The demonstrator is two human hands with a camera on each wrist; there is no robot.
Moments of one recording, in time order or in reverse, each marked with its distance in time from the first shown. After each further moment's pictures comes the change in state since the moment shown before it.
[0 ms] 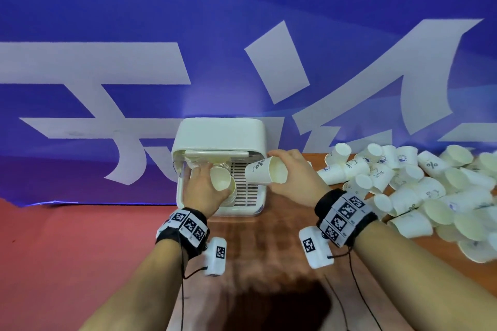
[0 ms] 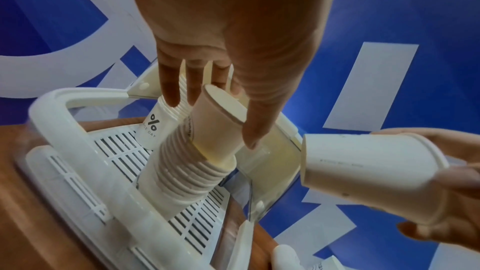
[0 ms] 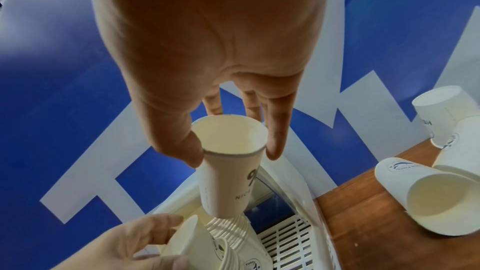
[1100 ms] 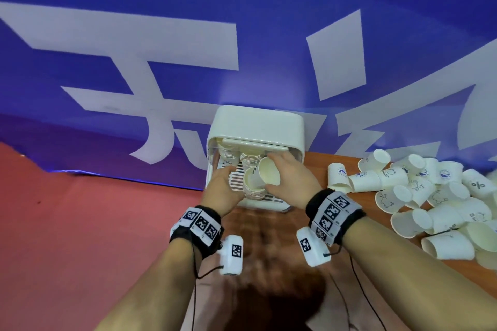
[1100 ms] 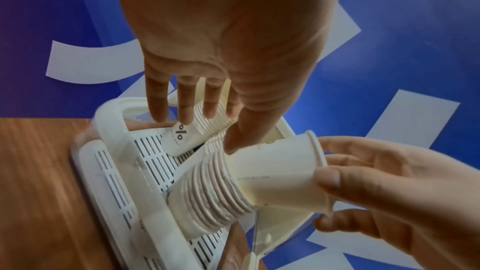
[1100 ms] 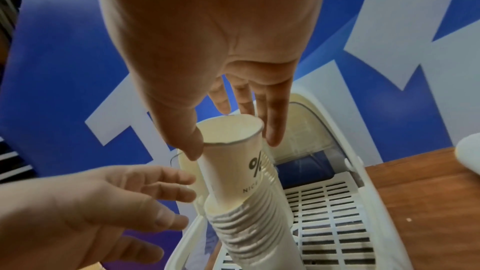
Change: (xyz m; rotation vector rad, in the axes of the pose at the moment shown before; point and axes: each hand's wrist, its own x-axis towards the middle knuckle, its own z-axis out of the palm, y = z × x) left_hand -0.002 -0.054 -0.009 -0.286 -0.141 -0.041; right_hand 0.039 -0.052 0.072 -0.235 -0.095 -0.130
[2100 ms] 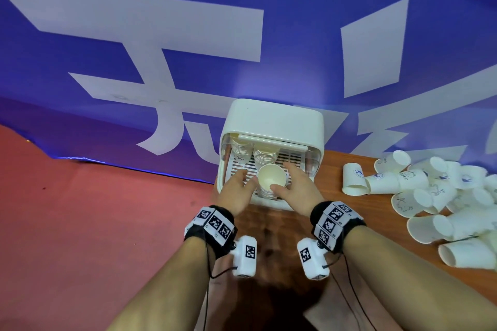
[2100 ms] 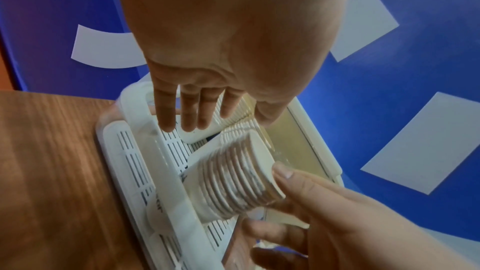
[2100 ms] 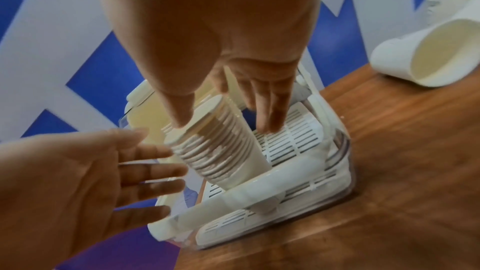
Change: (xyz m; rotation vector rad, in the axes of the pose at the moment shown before) left_hand 0.010 -0.017 0.009 -0.106 -0.077 -0.185; right_hand 0.019 0.018 0.063 0.299 -0.056 0.233
